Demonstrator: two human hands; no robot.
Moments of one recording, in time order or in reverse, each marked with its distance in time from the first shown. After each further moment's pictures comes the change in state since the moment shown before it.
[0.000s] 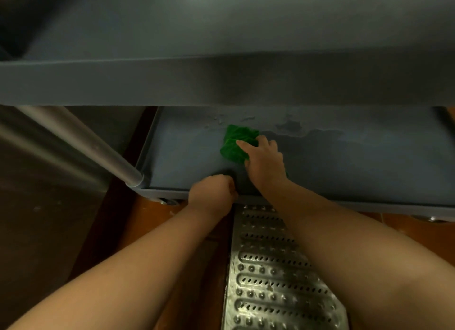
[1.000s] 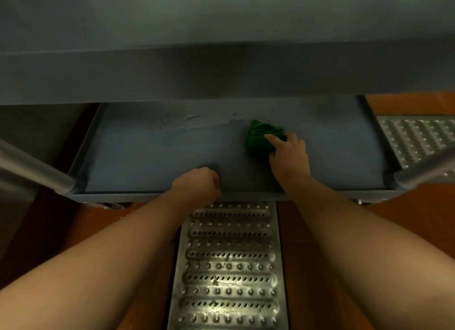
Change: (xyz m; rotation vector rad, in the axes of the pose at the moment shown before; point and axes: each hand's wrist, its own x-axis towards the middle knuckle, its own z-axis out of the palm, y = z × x) left_hand 0.028 0.109 0.015 -0.001 -0.264 0.037; right_hand -0.047 0.181 -0.072 -0.020 0.063 0.290
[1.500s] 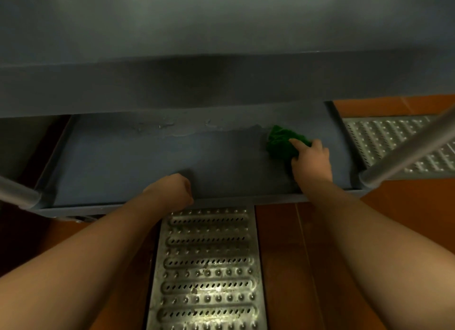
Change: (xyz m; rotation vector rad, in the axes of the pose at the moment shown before) left_hand 0.005 0.005 -0.002 0.049 -0.044 -0.042; right_hand -0.006 0.100 -0.040 -0.001 0.061 0.205
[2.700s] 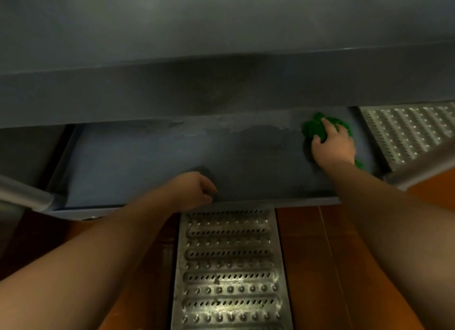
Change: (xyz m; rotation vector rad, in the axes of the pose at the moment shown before) left_hand -0.013 -0.019 0.000 -0.032 -0.018 0.195; right_hand 0.027 0.003 0.022 0.114 0.053 0.142
